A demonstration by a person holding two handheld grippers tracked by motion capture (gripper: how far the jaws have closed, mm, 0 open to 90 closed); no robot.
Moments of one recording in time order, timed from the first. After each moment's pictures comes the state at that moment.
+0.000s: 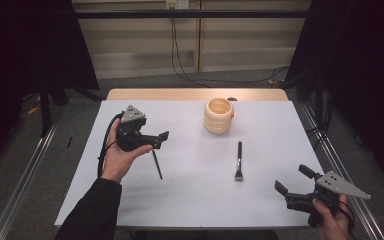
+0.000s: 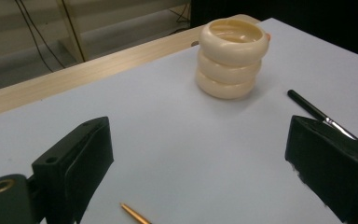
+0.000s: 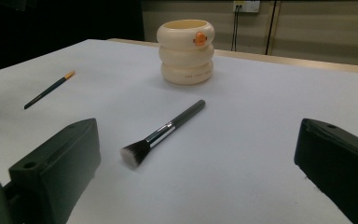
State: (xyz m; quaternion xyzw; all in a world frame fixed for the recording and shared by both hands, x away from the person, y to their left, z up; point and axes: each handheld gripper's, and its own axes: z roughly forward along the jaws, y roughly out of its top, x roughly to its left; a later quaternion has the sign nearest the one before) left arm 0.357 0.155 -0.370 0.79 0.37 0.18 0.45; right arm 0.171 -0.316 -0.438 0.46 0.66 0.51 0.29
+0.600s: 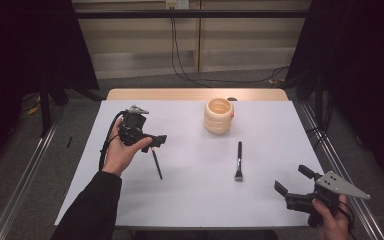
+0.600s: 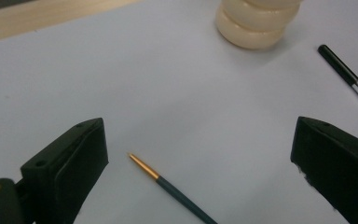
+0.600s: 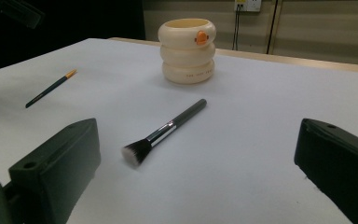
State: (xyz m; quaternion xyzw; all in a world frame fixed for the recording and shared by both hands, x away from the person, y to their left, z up) left arm 0.379 0.152 -0.377 0.83 0.42 0.11 0.35; right arm 0.172 -0.315 -0.438 0.46 0.66 0.52 0.29
